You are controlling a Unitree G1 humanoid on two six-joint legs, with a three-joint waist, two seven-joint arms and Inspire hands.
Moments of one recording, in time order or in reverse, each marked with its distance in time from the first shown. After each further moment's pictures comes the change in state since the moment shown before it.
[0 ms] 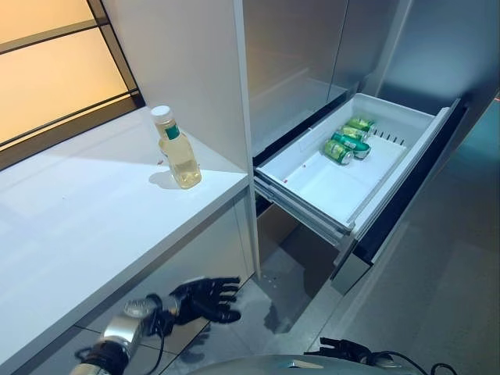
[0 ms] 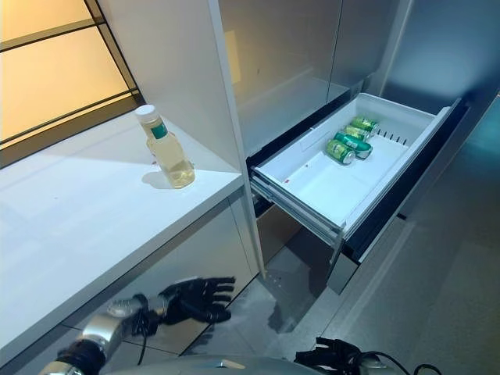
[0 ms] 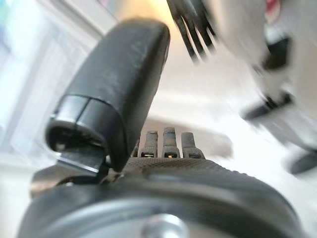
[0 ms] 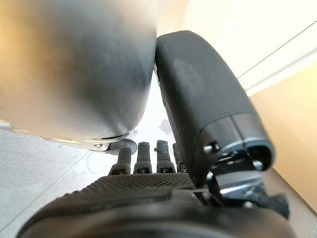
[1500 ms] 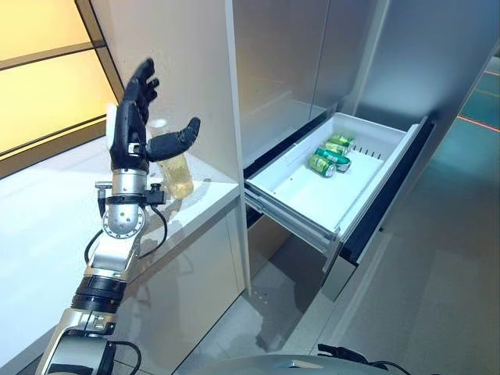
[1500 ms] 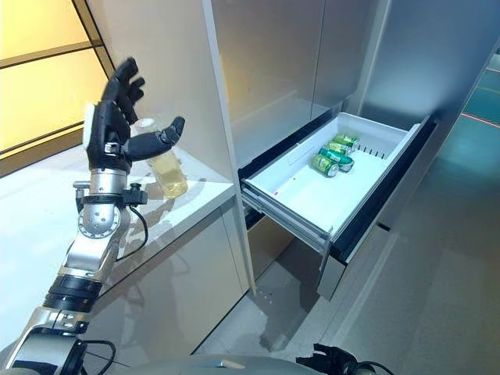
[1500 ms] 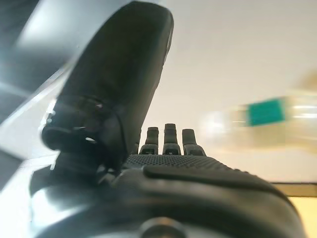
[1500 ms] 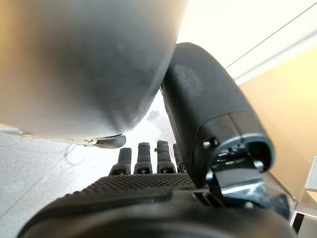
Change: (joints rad) left arm -0.264 -0.009 0.198 -0.211 0.195 -0.689 1.112; right arm 0.050 0.043 0.041 0.010 0.012 -0.045 -0.062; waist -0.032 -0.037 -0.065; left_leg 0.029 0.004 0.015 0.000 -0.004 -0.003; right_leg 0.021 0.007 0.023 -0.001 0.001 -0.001
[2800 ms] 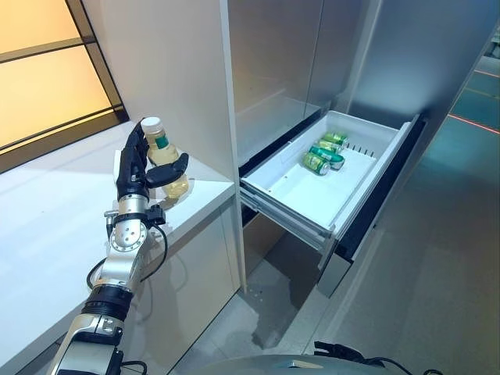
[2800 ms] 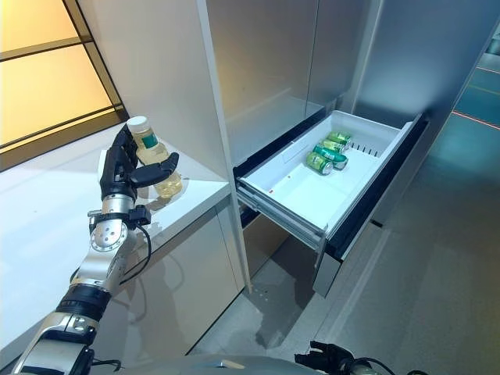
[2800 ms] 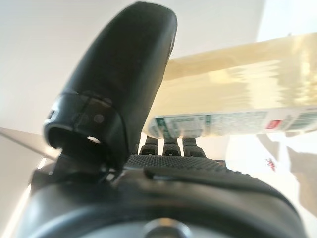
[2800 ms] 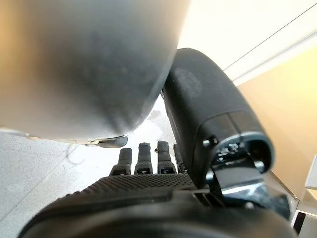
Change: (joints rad) left arm 0.031 -0.054 -0.003 0.220 -0.131 0.051 0.013; right arm -0.006 0.007 -0.002 -0.034 -0.020 0.036 0.005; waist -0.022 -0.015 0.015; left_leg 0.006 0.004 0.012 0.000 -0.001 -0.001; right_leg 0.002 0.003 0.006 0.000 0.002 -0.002
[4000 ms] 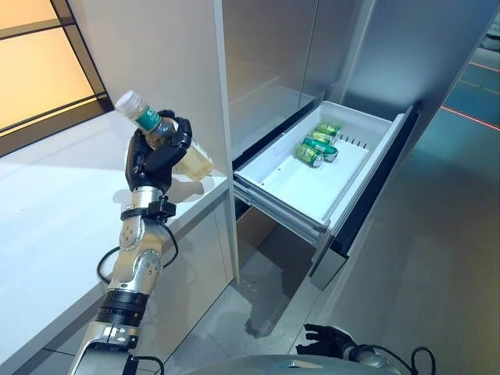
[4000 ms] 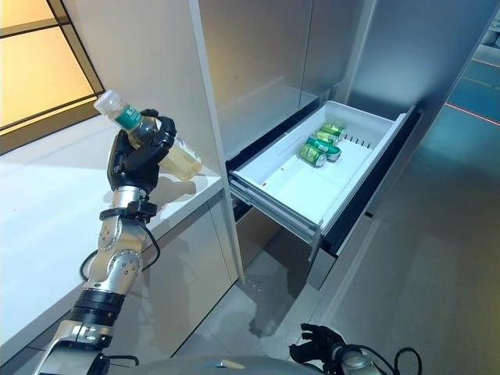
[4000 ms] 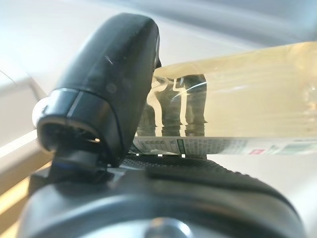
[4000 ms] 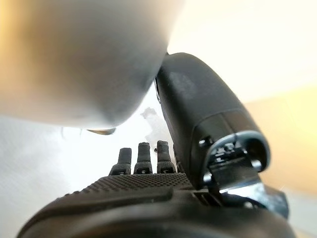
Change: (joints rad) left arm 0.032 -0.110 0.015 -0.378 -0.469 0.009 -0.269; right arm 0.019 -0.036 0.155 -0.283 -0.199 -0.054 -0.024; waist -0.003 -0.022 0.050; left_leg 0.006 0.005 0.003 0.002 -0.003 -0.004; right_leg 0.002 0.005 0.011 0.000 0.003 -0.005
